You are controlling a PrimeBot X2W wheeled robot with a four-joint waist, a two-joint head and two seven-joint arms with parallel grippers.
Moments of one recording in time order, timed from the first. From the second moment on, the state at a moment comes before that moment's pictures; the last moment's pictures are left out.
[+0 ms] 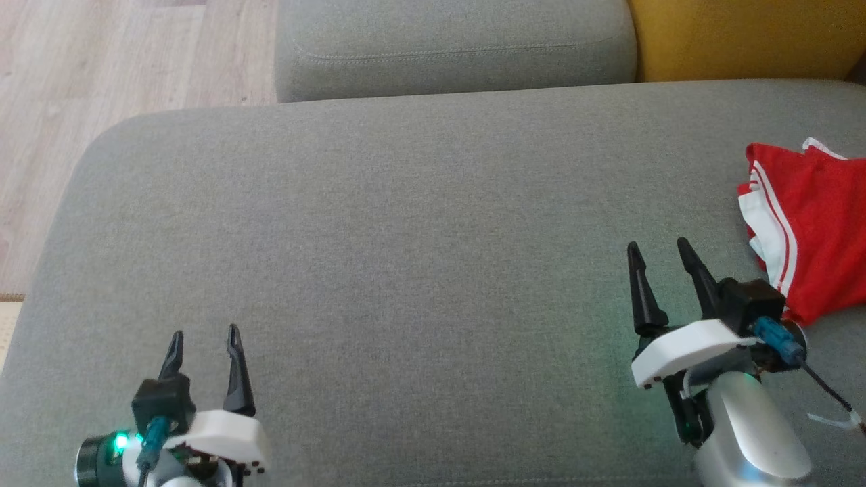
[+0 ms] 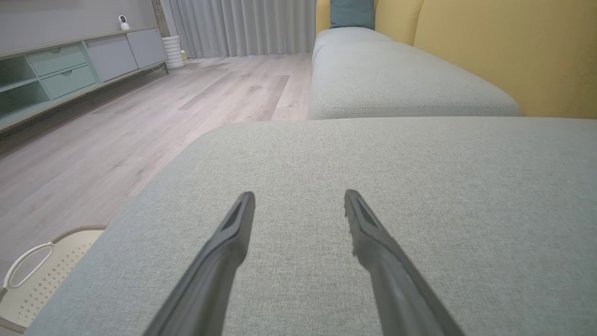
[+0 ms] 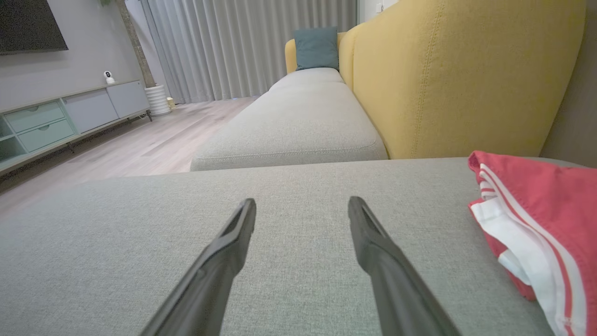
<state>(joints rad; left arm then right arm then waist) 0.02 0.06 -0.08 0.29 -0.06 0.16 -0.25 -0.28 -0.05 0.06 0.60 0.12 0.13 -0.25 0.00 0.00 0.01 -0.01</state>
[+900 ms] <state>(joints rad) 0.08 0.04 -0.05 0.39 -0.14 0.10 -0.22 -0.18 -0.05 0.08 0.67 0.20 0.13 -0.23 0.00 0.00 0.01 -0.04</state>
